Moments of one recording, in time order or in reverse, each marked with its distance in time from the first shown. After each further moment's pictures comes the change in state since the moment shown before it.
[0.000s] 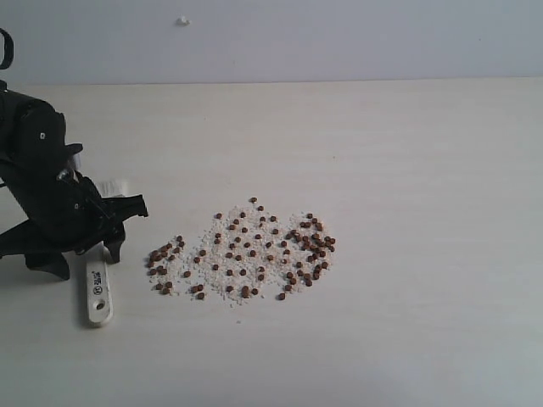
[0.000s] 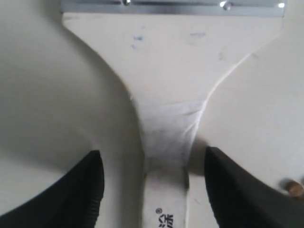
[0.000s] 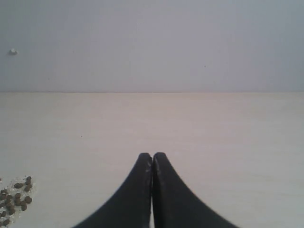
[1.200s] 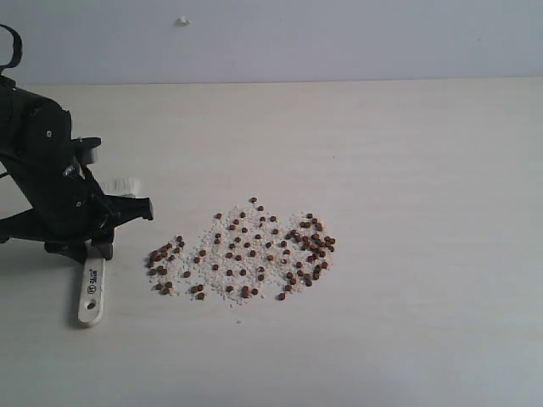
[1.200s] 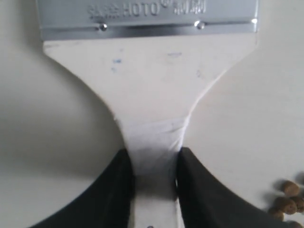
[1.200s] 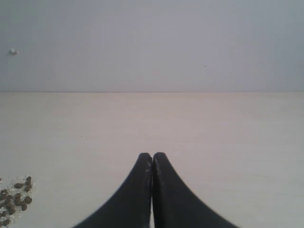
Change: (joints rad) left arm -0.001 0.032 -0.017 0.028 -0.020 0.175; right arm 0.000 0.000 0.000 0.000 0.000 0.000
